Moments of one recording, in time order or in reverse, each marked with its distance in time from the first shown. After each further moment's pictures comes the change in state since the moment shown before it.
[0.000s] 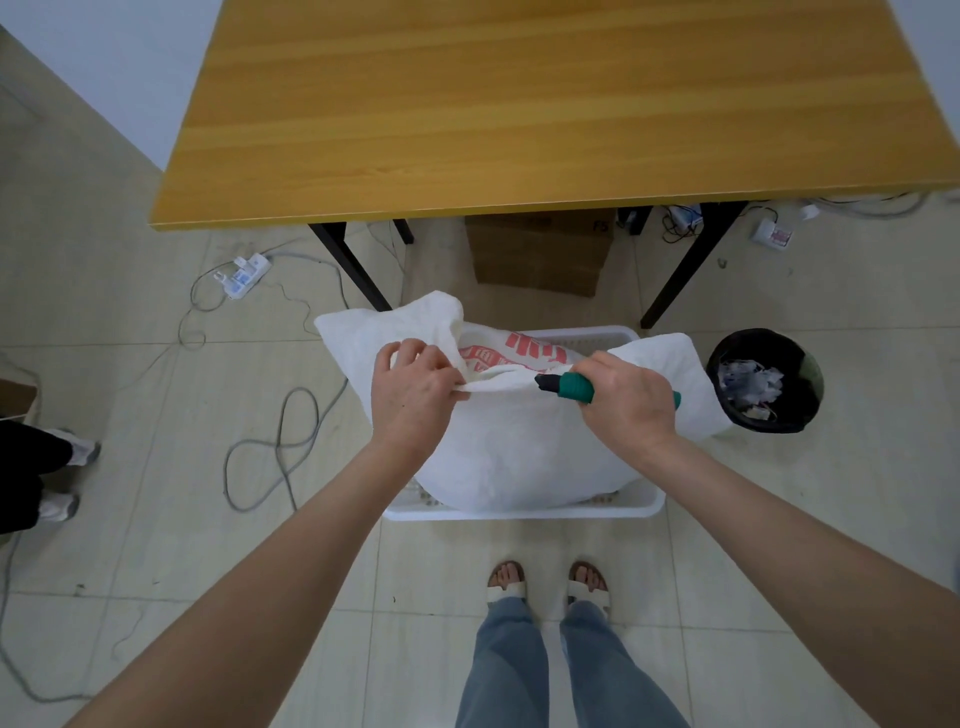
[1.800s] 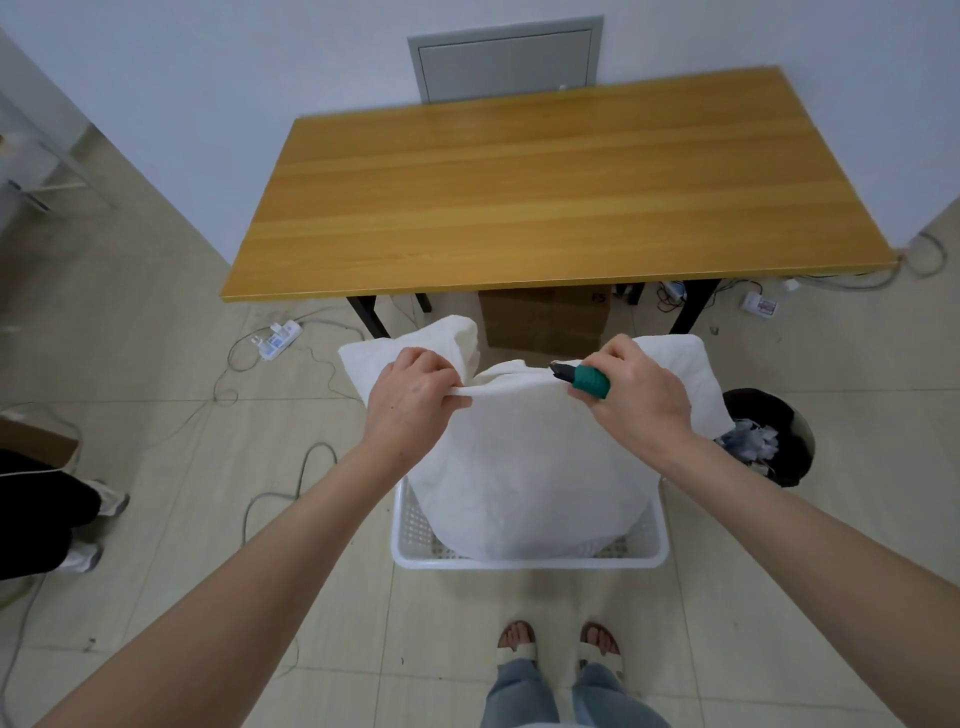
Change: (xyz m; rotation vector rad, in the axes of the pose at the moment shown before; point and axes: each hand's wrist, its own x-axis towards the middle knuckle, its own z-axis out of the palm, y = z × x) left_hand -0.012 -0.010 -0.089 -0.172 0.153 0.064; right_hand -0.009 -0.019 -0.087 0.086 0.119 -0.031
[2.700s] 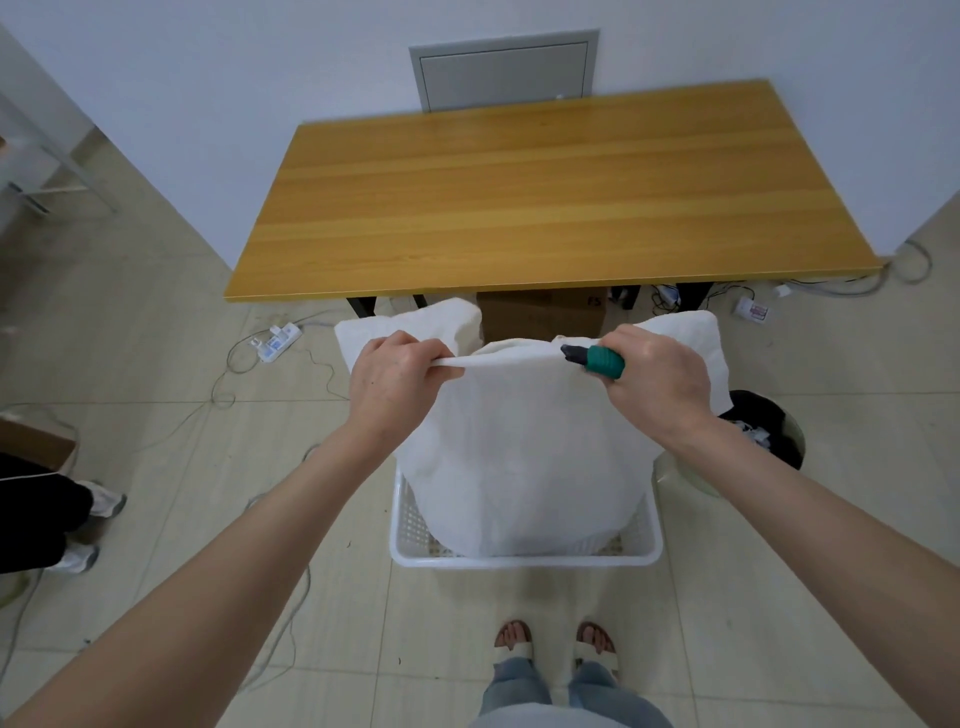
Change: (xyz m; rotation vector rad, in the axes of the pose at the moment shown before) left_hand -0.001 0.013 -0.044 -0.048 0.071 -0.089; right_hand -0.006 -0.006 -0.033 -0.057 0.111 -0.036
